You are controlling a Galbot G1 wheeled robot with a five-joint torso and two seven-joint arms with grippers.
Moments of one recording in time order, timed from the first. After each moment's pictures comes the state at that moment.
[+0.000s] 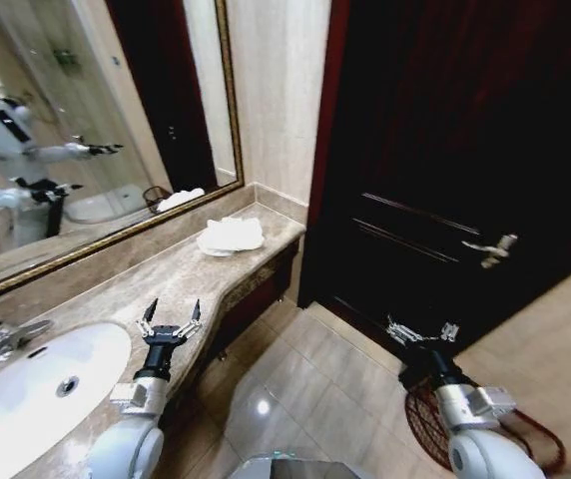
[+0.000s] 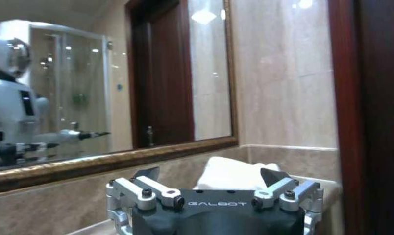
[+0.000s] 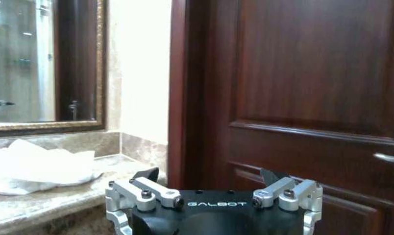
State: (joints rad) left arm 1.77 -1.34 -0.70 -2.23 -0.20 -0.18 -0.07; right arm -1.73 1.51 0.82 2.34 0.20 -0.08 -0.21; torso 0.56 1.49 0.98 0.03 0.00
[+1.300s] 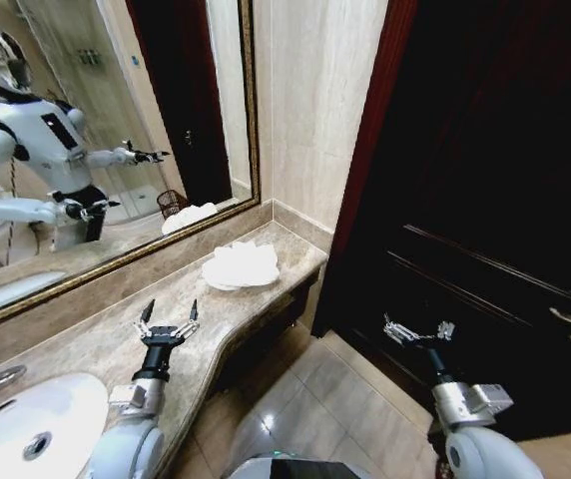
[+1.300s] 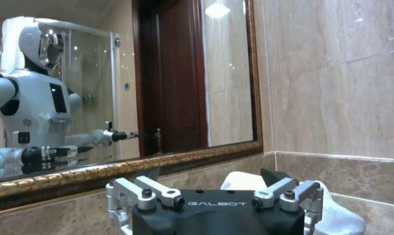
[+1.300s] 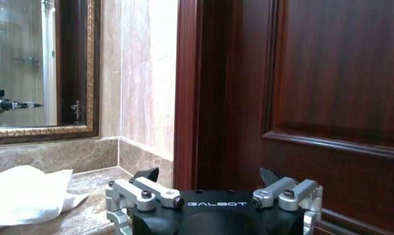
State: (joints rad) left arm 1.77 -1.34 -0.70 -2.21 -0.20 -0.20 -0.08; right arm -1.72 1.52 0.82 2.34 0.18 -0.09 -0.23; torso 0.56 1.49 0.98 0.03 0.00
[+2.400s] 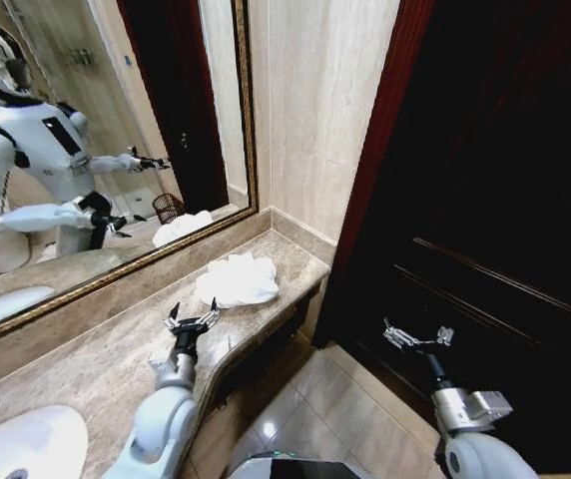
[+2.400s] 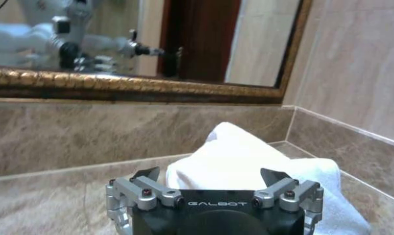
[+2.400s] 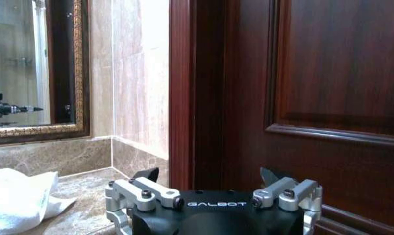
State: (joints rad) left arm 1.55 -1.34 -0.45 -2.25 -0.41 0.26 -0.48; right arm -1.72 1.52 0.81 2.30 0.20 -0.04 -0.23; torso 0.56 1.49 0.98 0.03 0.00
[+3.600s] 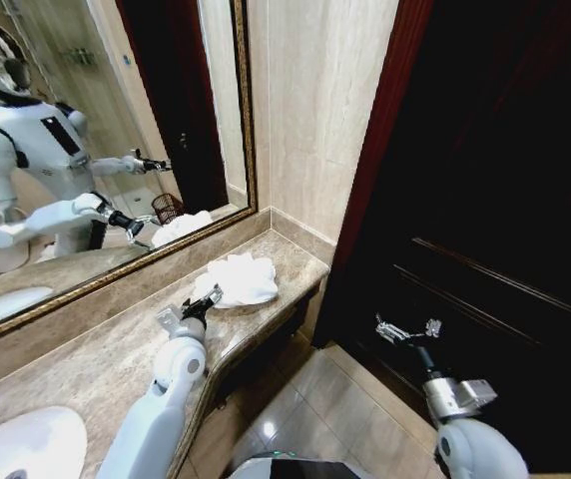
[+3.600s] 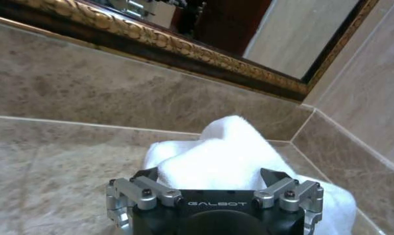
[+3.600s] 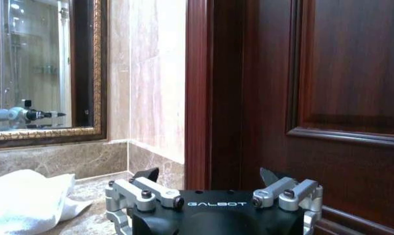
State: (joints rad) left arm 1.22 -1.26 -0.43 -2.07 -0.88 0.34 -0.66; right arm -1.66 1.49 0.79 2.24 0.21 -0.02 -0.28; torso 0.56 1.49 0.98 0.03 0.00
